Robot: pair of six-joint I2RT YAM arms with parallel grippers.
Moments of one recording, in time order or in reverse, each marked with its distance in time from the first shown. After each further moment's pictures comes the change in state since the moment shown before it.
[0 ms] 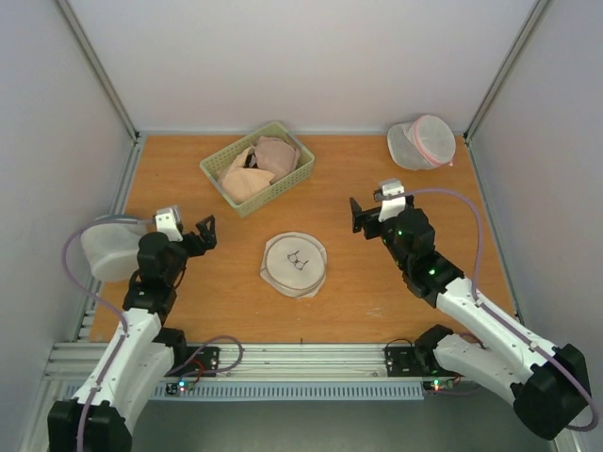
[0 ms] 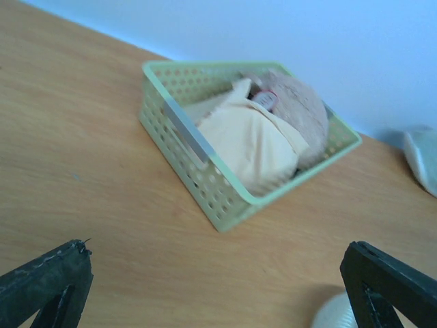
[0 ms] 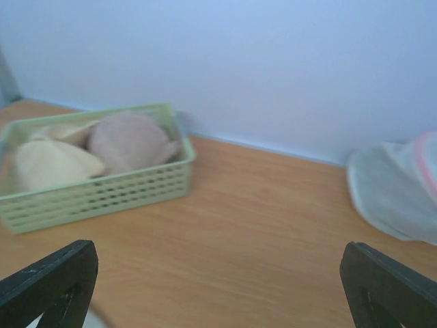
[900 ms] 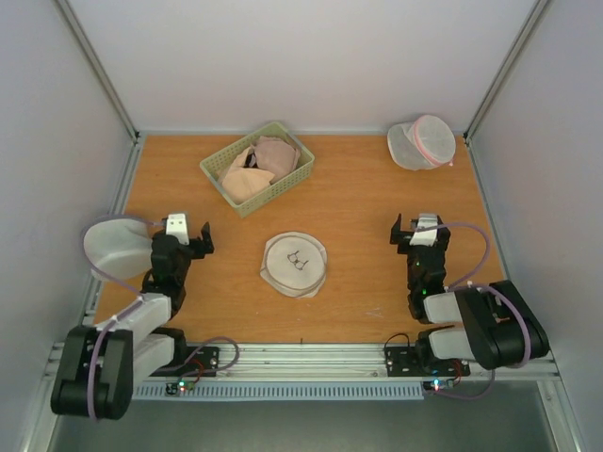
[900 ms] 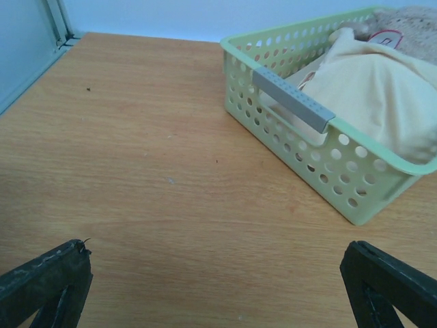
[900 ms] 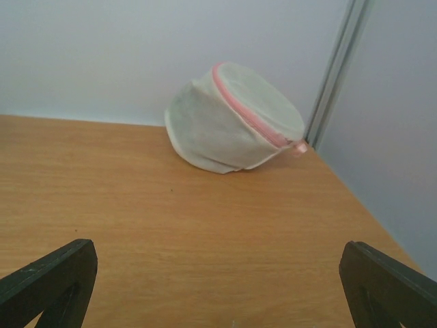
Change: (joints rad) left arm 0.032 0.345 -0.162 0.500 -0.199 0.333; right arm -0.391 0.388 -0.590 1.138 0.132 -0.149
